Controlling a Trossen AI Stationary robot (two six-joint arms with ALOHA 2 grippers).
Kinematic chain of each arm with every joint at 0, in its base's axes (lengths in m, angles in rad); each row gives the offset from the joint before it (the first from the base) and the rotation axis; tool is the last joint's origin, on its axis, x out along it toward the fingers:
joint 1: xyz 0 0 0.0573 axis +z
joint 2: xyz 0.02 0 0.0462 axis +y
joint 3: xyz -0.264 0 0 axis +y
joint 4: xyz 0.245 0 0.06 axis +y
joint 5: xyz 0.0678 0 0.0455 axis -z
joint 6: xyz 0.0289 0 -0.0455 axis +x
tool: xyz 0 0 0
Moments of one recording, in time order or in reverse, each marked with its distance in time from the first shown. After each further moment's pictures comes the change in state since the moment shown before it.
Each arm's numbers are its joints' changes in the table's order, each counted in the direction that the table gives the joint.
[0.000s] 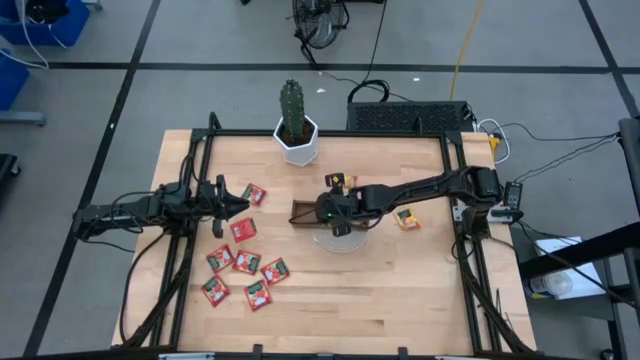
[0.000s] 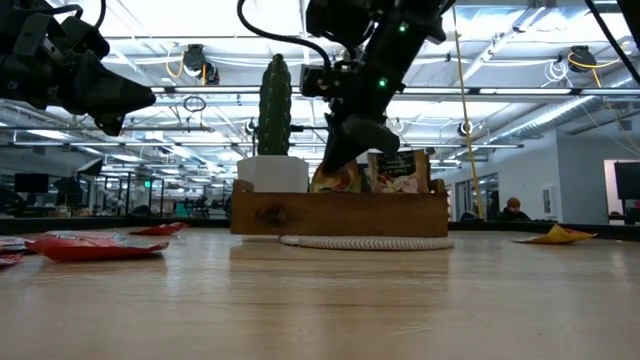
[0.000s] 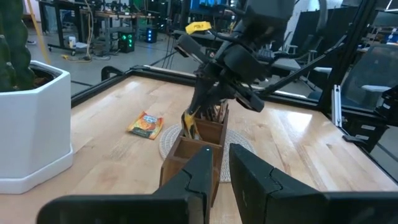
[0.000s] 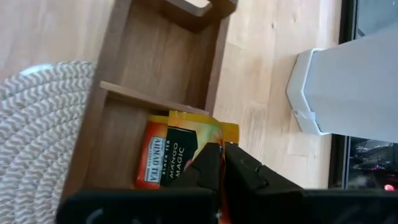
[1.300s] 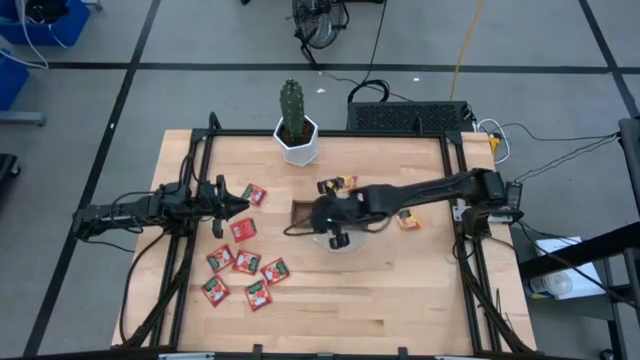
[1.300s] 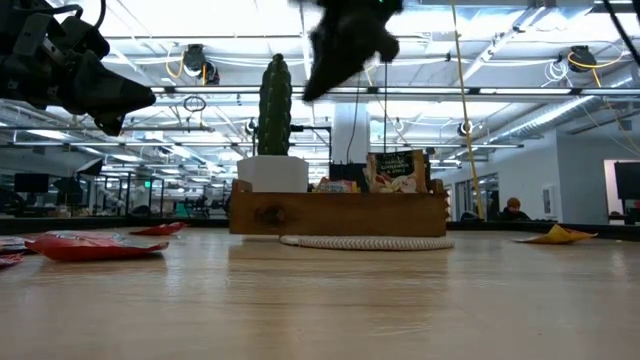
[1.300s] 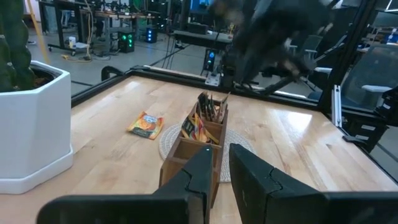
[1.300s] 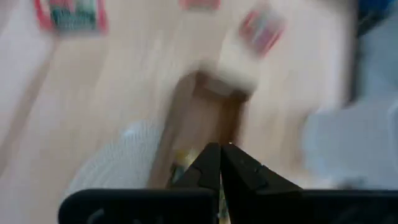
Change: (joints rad) left arm 0.000 0.000 0.000 0.000 0.001 0.000; right arm 0.090 -0.031 -0.216 0.225 -0.101 0.012
